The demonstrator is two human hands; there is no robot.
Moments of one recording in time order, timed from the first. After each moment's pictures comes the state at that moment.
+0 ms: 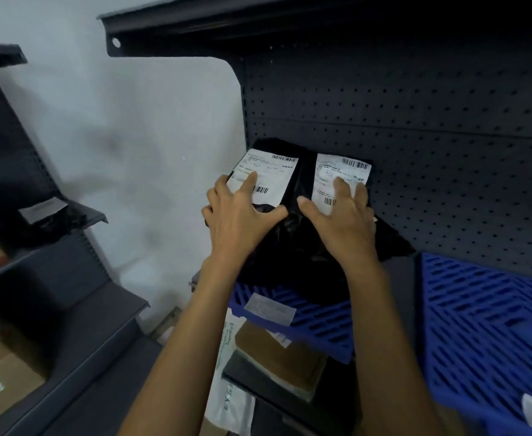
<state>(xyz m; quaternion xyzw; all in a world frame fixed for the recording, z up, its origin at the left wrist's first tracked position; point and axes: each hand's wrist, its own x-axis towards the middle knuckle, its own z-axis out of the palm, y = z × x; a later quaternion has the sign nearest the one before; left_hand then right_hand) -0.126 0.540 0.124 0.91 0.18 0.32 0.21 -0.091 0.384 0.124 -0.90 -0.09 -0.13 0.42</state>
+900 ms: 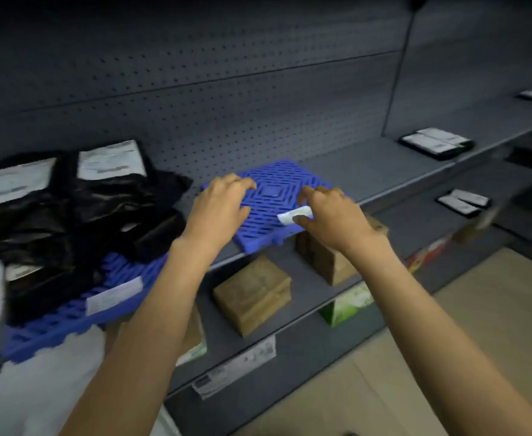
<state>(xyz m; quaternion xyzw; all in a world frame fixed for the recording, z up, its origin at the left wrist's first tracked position) -0.206 0.376 0.109 0.88 -0.42 0.15 0.16 -0.323 0.214 0.093 -0.97 0.20 -0.13 0.09</state>
